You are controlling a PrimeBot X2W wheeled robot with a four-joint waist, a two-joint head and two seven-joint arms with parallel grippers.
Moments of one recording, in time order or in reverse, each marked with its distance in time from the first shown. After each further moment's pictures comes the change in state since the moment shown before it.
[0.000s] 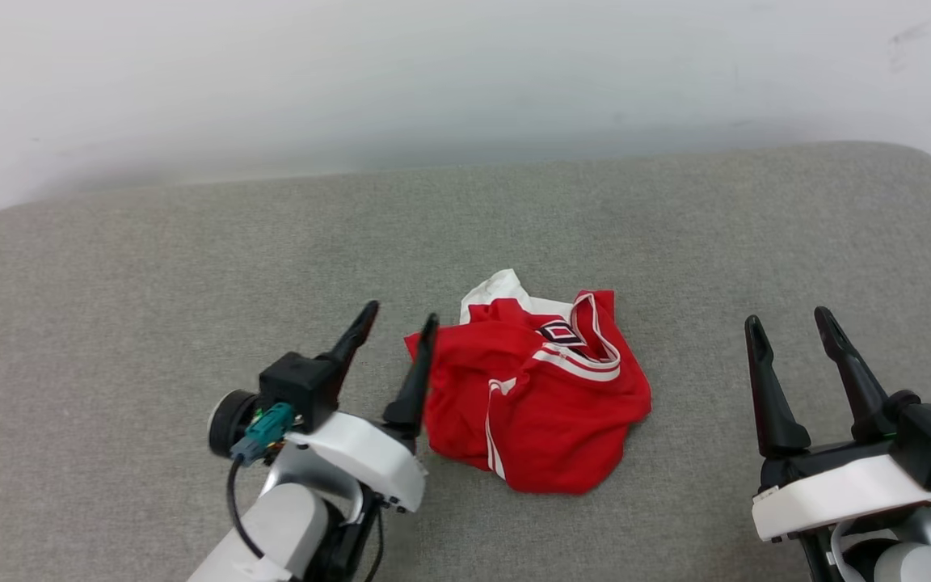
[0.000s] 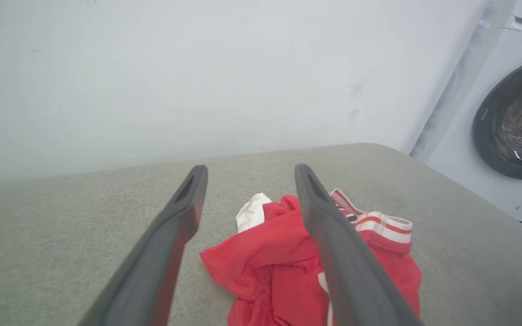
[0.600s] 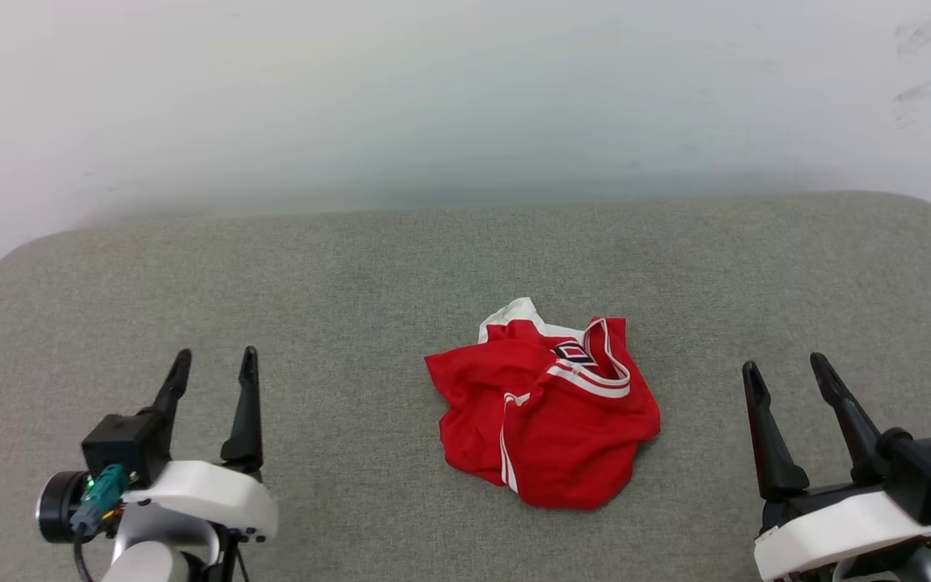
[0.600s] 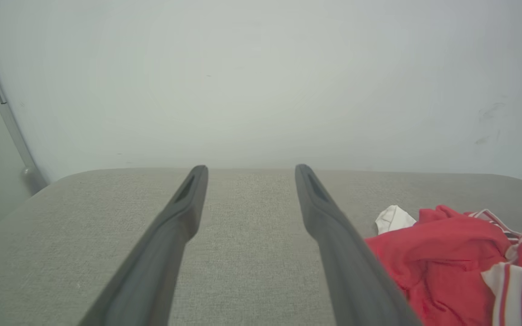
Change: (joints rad) left arm 0.211 0.113 0.276 -0.076 0.038 0.078 -0.019; right arm 0.088 0.000 -0.001 -0.031 -0.005 0.000 0.041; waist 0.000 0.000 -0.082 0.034
